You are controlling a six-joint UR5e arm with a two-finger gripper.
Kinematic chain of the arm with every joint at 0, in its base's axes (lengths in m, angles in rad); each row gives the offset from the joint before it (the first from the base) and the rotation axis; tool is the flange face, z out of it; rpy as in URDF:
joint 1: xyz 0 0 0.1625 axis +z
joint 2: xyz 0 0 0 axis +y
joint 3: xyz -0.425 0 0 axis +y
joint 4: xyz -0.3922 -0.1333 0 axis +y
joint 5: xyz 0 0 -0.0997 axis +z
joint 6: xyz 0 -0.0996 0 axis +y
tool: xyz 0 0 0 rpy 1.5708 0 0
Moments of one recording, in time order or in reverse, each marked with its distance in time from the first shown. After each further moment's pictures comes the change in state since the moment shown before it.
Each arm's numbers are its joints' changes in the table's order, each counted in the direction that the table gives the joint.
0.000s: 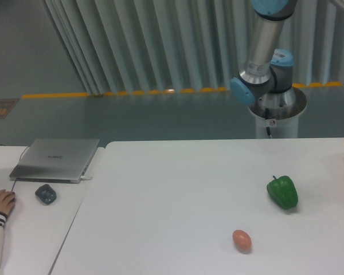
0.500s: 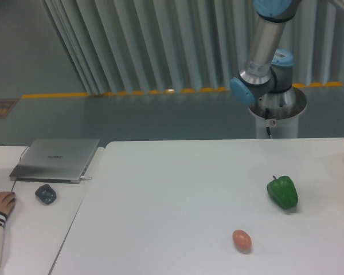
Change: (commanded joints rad) arm -0.002 0.015 0.000 0.000 0.000 0.006
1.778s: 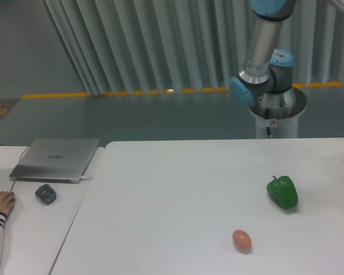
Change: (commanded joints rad) arm -0.032 -0.032 -0.020 -0.032 -0.002 0.023
